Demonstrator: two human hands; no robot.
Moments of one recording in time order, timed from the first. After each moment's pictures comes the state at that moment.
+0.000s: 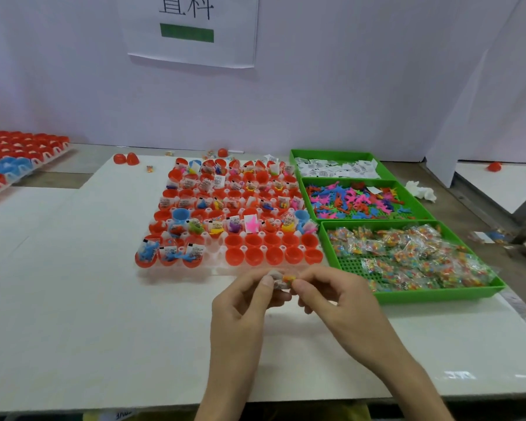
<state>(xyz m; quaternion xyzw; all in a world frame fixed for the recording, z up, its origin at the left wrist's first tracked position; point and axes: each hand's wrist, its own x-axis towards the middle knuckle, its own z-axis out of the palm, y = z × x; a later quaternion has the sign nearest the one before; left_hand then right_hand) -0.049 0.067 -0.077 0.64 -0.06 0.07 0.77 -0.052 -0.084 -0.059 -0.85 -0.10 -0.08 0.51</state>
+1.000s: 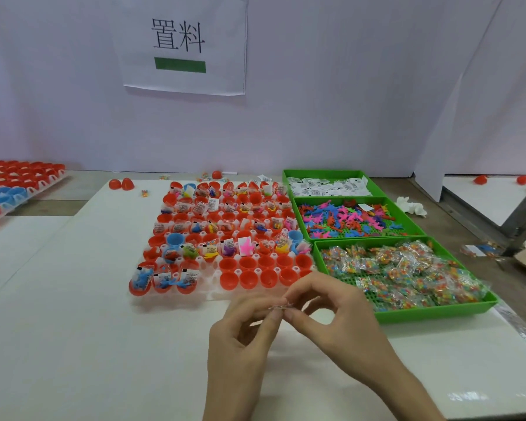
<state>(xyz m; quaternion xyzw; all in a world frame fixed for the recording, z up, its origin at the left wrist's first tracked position) -0.044 0.068 -0.082 0.70 -0.11 0.10 0.70 -0.047 -0.085 -0.048 -0.84 -0.15 -0.14 0.51</state>
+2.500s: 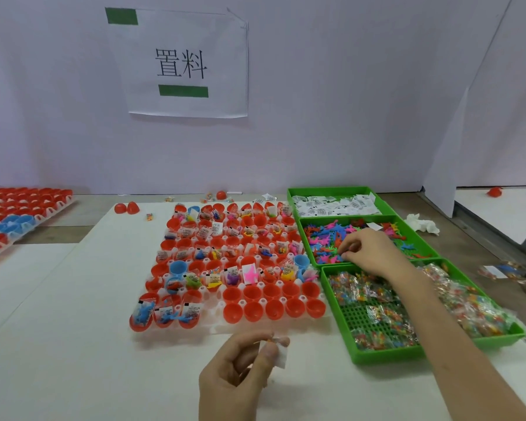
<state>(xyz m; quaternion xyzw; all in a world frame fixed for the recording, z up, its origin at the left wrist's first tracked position) -0.036 0.074 -0.084 0.63 -0.03 0.04 0.78 0.114 -0.198 -0.041 -0.97 0.07 -0.03 0.23</state>
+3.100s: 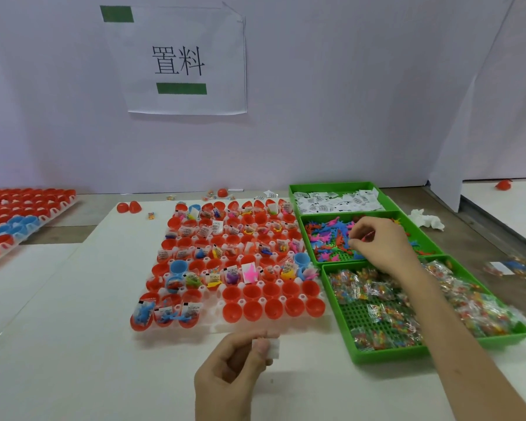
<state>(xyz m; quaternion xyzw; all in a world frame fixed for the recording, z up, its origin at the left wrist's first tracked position) -0.031 0.071 -0.082 0.65 0.03 0.08 0.75 0.112 -0.210 -0.045 -0.93 0.07 -0.16 0.32</state>
